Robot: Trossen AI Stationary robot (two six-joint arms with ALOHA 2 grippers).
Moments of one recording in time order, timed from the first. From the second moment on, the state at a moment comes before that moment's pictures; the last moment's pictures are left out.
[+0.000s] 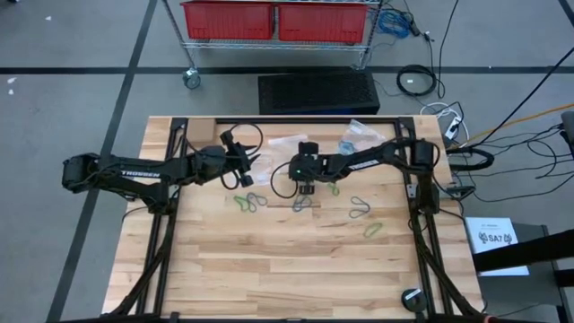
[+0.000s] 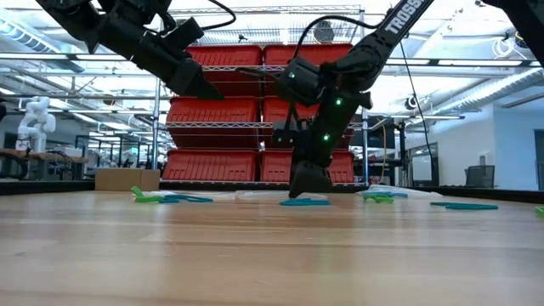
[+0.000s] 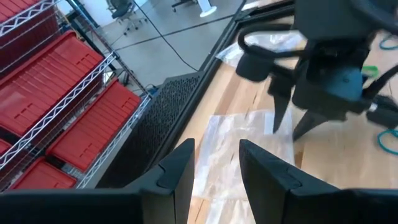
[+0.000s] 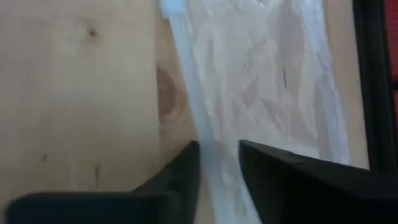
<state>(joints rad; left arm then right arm) 0.20 1.10 0.55 0.23 -0.38 0.34 -0.21 2.00 1.15 -0.14 0.40 -0.35</state>
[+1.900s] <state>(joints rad) 0.14 1.19 0.59 0.51 0.19 0.13 0.05 1.55 1.42 -0.74 0.23 0.13</state>
